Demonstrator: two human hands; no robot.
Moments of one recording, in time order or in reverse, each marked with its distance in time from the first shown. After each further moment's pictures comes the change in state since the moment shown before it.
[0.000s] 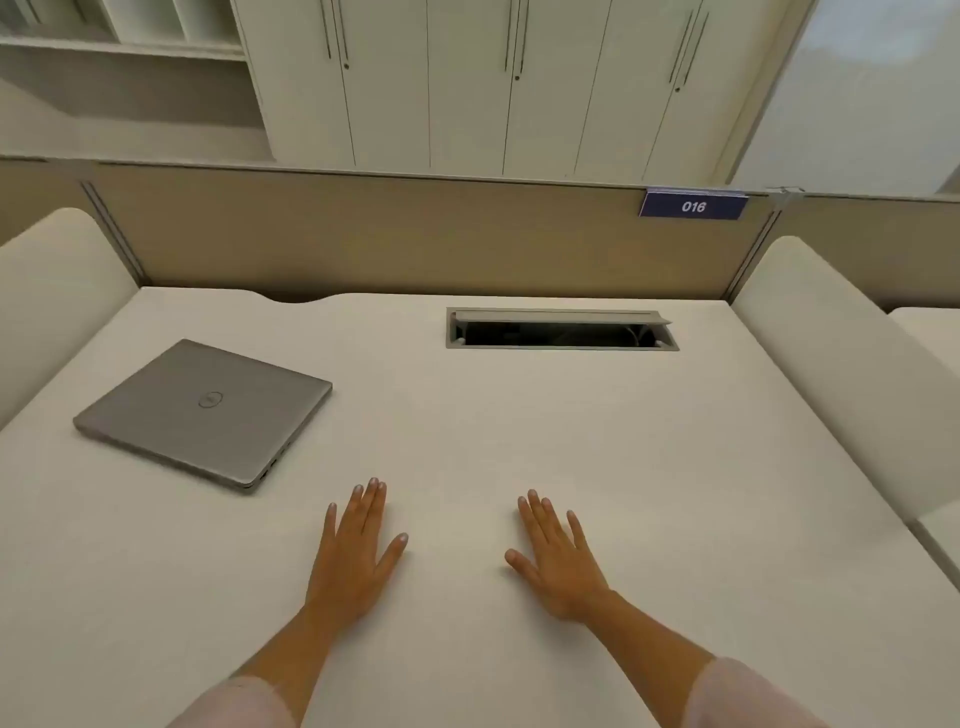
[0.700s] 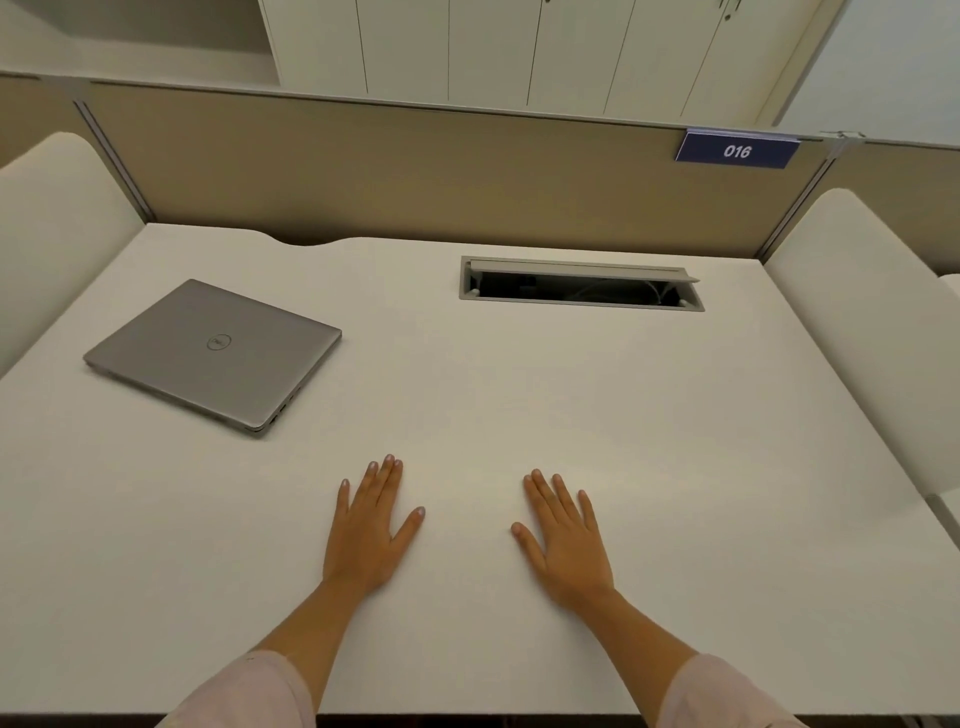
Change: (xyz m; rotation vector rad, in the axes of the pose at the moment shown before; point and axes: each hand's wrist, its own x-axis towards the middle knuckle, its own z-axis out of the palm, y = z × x) left_hand -0.023 0.008 0.027 -0.050 -0.017 -0.095; right_hand -0.021 -0.001 0.034 0.017 0.184 0.010
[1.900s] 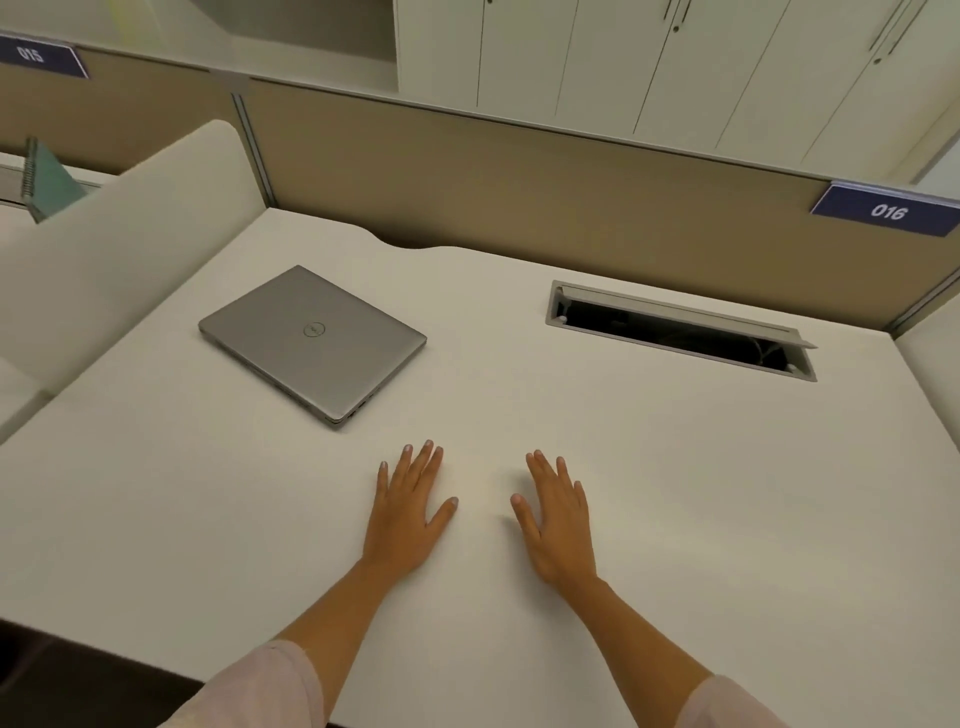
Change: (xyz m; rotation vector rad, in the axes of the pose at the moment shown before) left_hand 0.024 -0.019 -0.021 -0.088 0.144 -0.057; right_hand 0.087 -0.074 -0.004 0.342 0.078 -0.106
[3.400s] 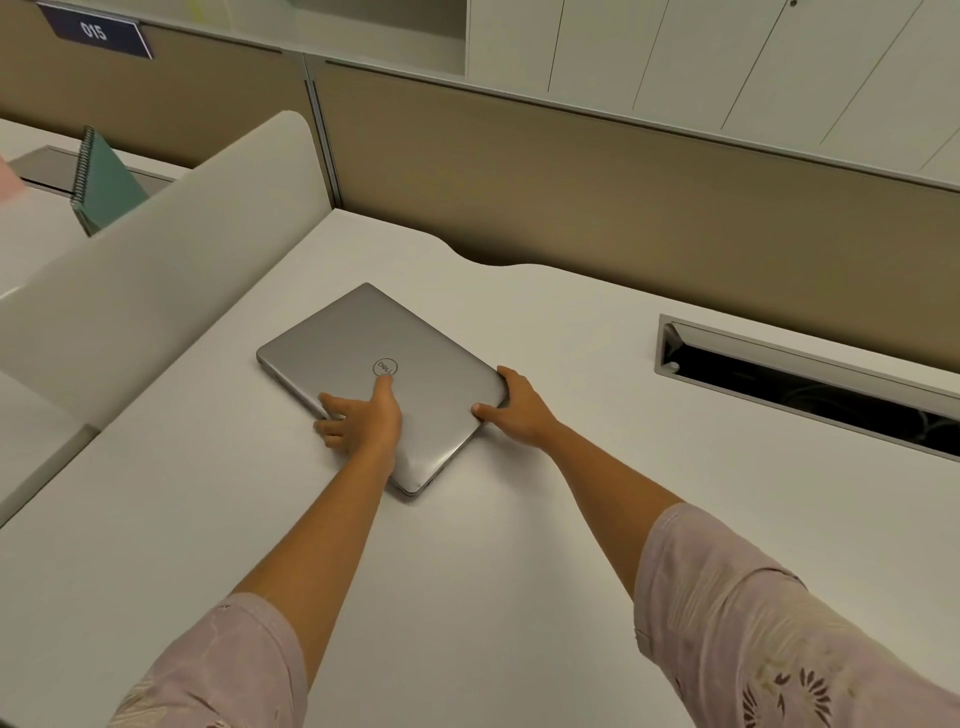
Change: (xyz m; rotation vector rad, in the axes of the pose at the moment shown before) left_hand 0.191 -0.121 -0.122 -0.776 0.418 -1.250; right_hand 0.283 -0.144 0.064 0.245 -0.398 0.079
